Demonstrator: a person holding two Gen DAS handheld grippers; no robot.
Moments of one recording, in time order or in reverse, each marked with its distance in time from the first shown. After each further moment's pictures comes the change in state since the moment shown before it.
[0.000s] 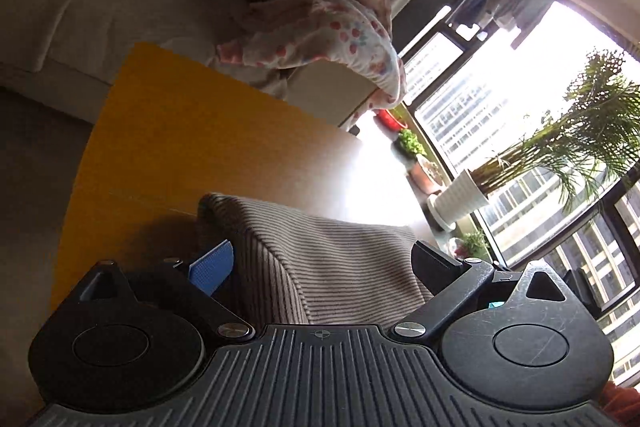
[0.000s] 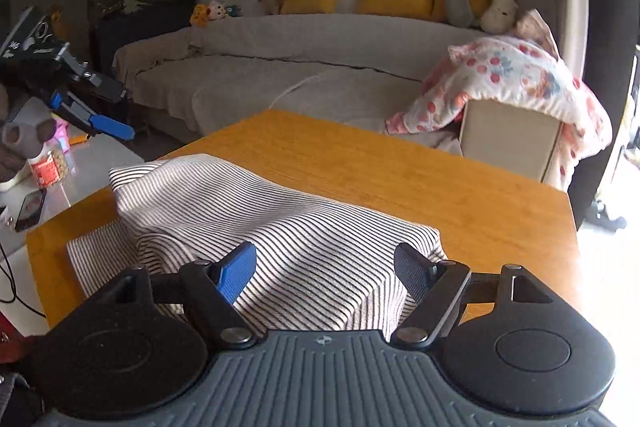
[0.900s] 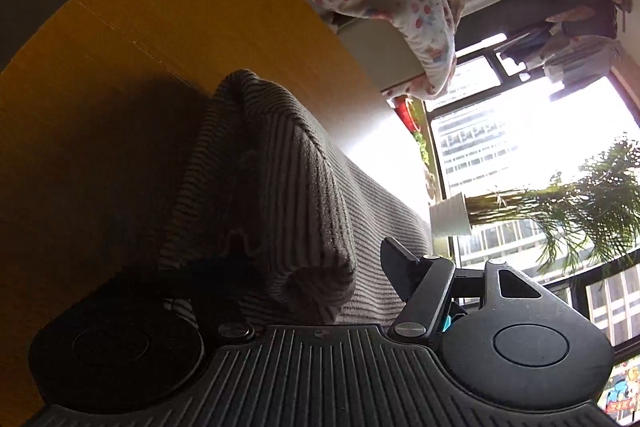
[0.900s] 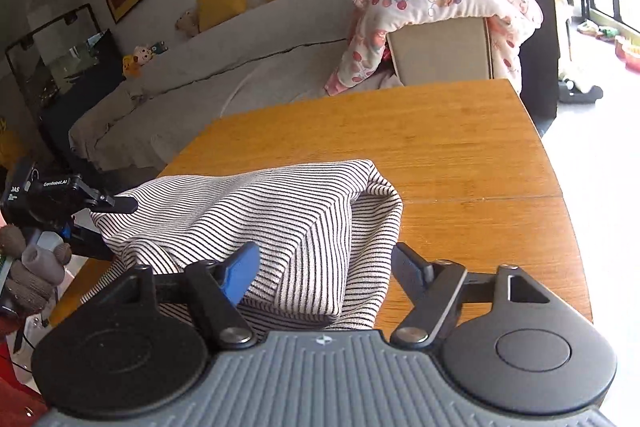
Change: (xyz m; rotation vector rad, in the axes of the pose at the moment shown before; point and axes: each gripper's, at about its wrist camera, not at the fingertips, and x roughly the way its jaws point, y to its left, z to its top) left arm 0.078 0.036 -0.028 -0.354 0.079 -0.049; right arm -0.014 -0.063 -0.041 0.487 0.061 -0.016
